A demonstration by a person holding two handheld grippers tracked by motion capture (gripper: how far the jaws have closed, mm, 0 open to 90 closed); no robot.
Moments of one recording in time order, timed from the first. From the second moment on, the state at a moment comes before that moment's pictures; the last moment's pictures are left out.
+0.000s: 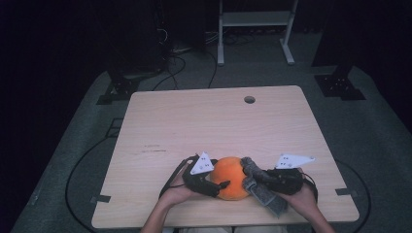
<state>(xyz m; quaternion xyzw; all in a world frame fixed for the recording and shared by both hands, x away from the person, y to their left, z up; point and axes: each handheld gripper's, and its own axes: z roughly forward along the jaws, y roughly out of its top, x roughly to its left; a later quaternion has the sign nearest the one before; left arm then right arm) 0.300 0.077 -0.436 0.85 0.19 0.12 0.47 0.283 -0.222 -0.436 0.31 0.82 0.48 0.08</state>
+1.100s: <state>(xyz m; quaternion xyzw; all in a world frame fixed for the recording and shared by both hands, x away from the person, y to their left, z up) 0.291 0.058 -0.425 0.84 0.11 0.22 0.48 0.275 -0.223 -0.408 0.30 0.79 0.53 0.13</state>
